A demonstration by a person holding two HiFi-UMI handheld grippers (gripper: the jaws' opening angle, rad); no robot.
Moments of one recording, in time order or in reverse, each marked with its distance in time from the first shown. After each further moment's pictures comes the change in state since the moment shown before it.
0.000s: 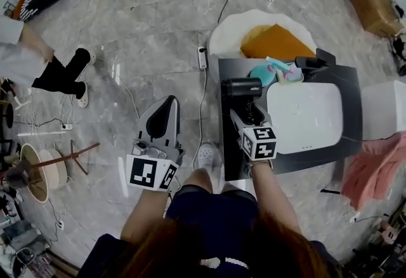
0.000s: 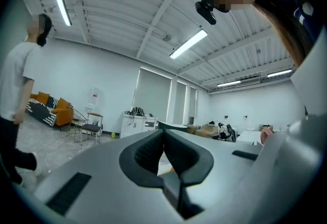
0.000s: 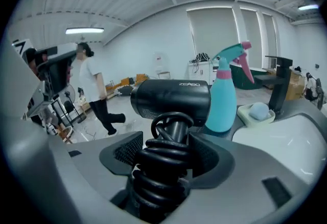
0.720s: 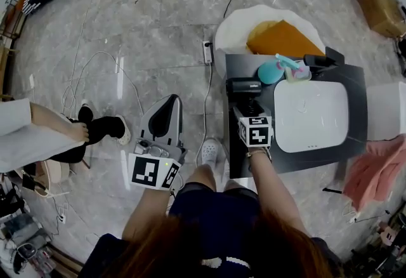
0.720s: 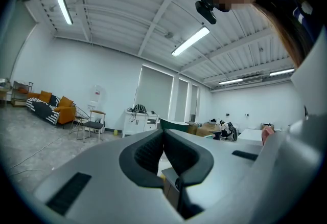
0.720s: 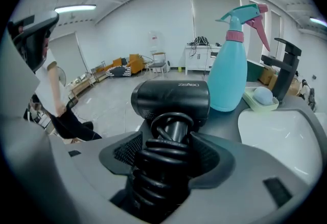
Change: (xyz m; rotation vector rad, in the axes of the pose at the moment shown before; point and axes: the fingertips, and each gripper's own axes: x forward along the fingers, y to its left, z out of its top) left arm 0.000 0.011 -0.016 -0.005 0.033 0.020; right arm 0.048 -0.020 -0.049 -0.030 0.209 -0.094
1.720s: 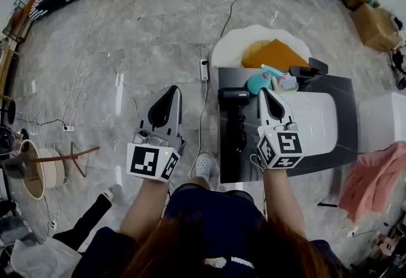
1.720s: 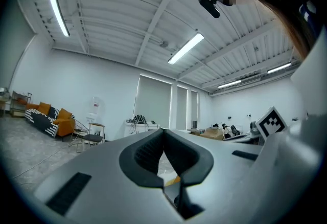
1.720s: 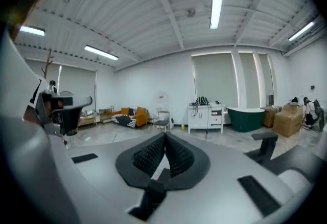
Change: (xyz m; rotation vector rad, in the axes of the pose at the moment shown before) left arm 0.001 -0.033 0.061 0.063 -0.095 0.012; right arm -0.203 -0.010 0.163 -0.066 -0.652 0.041
